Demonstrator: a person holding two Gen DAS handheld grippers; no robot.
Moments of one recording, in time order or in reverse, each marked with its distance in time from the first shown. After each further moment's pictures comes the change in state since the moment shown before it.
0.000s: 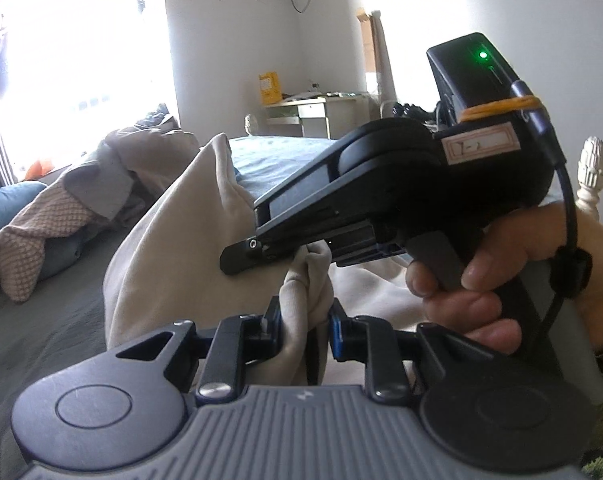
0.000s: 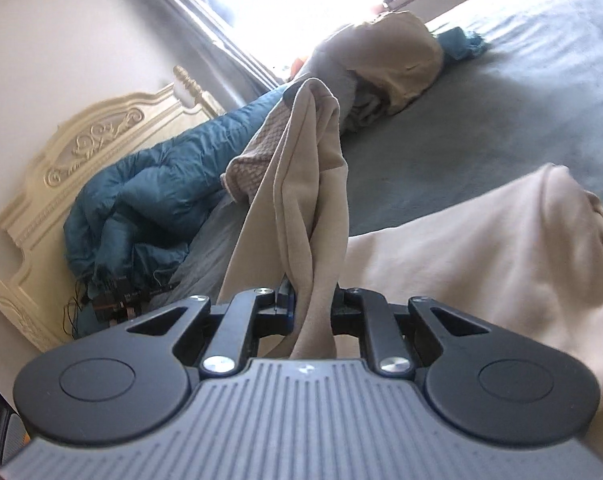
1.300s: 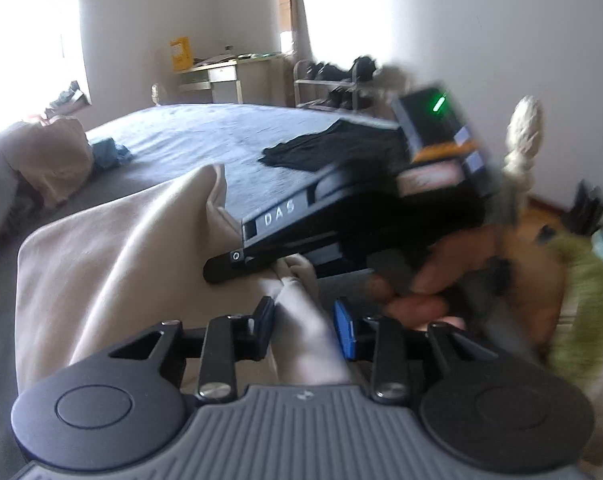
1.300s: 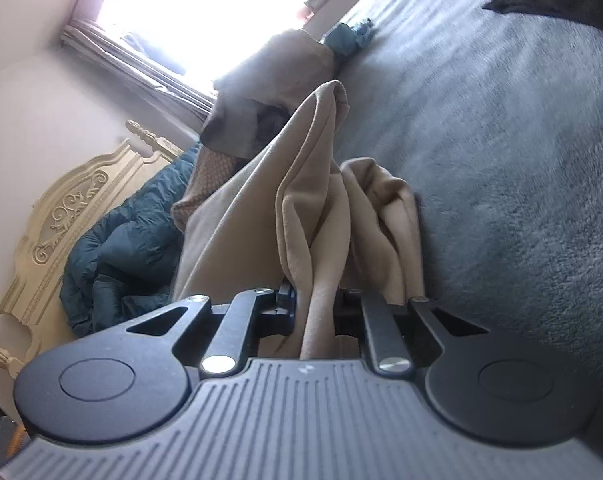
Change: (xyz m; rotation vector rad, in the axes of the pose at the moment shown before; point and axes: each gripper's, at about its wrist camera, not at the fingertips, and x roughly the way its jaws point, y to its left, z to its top) left arm 0.046 -0.050 0.025 0.027 0.113 -0.276; right arm -0.054 -0.127 -0.002 0.249 -0.023 -0.035
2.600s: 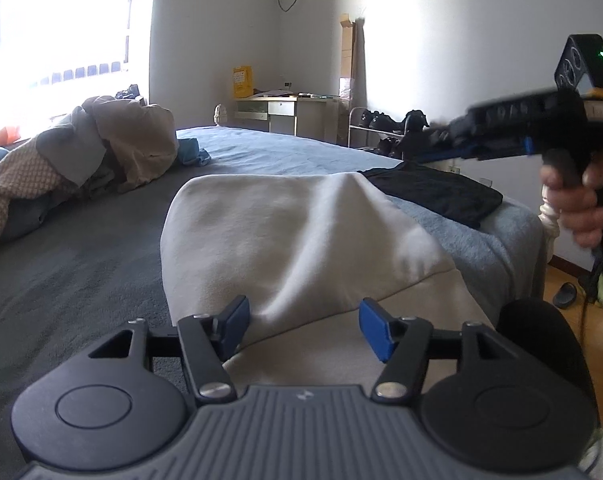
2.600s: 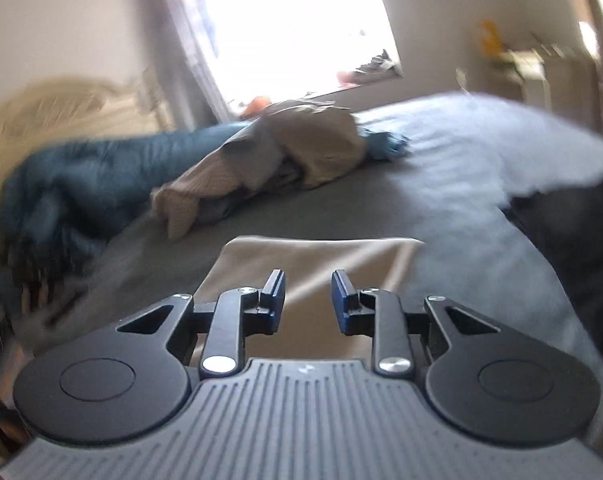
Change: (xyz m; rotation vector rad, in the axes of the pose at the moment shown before) left arm -0.048 0.090 -0.066 -0.119 -0.137 0.120; right arm -0.071 0.125 -0.023 -0.595 -0.137 -0.216
